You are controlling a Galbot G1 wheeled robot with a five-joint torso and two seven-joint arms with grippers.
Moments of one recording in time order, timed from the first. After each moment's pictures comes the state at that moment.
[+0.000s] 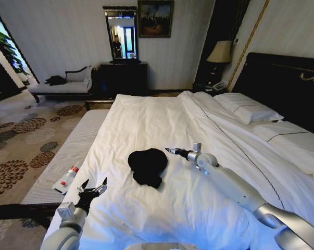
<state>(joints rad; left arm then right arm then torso) 1.85 -1.04 -0.62 -2.25 -0.63 0.14 -0.28 -0.60 0.88 -0.16 1.41 1.18 -0.38 -0.06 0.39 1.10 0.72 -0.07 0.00</state>
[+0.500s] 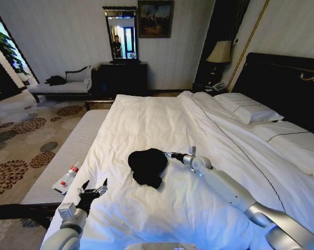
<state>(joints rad) 1.86 -1.05 -0.62 -2.25 -0.61 0.14 -0.28 -0.58 0.95 -0.19 1.28 1.14 -0.37 -0.07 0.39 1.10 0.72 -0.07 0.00</state>
